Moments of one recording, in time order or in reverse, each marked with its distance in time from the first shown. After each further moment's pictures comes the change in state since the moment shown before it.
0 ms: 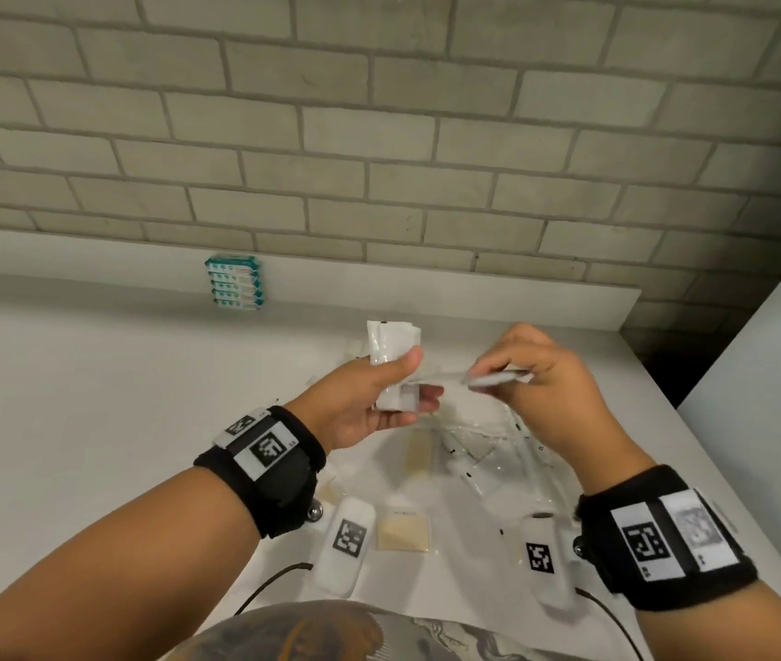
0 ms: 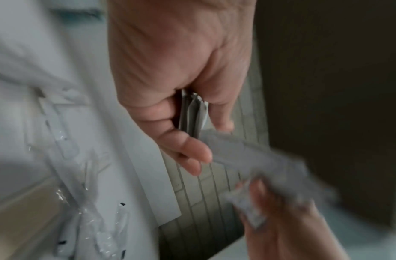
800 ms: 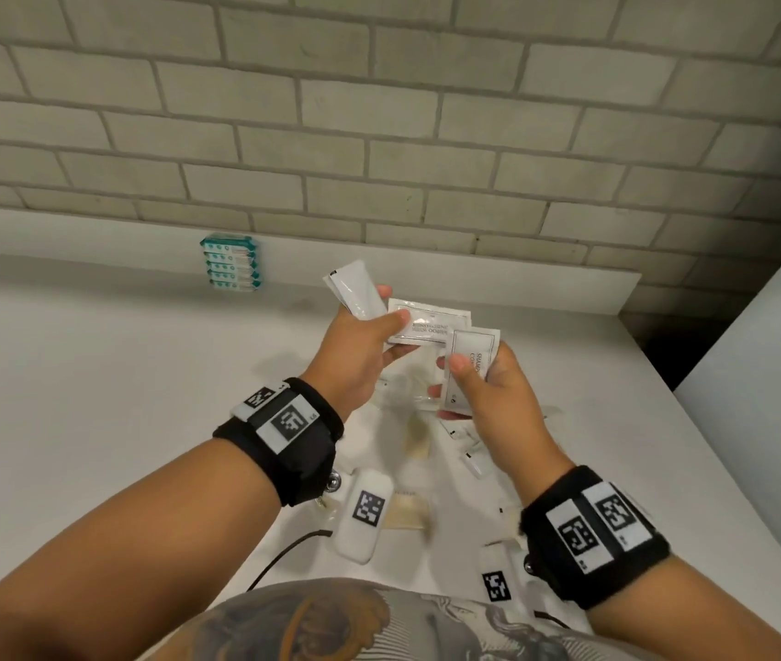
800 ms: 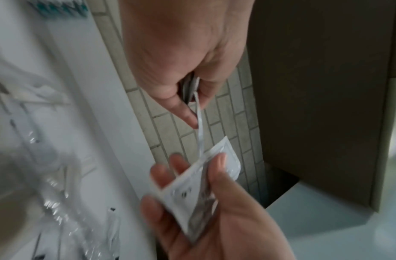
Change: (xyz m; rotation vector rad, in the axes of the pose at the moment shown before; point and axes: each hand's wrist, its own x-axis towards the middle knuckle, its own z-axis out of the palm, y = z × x) left_hand 0.018 0.005 0.004 -0.239 0.259 0.338; right_hand -0.015 0.020 0.059 0.306 0.153 0.370
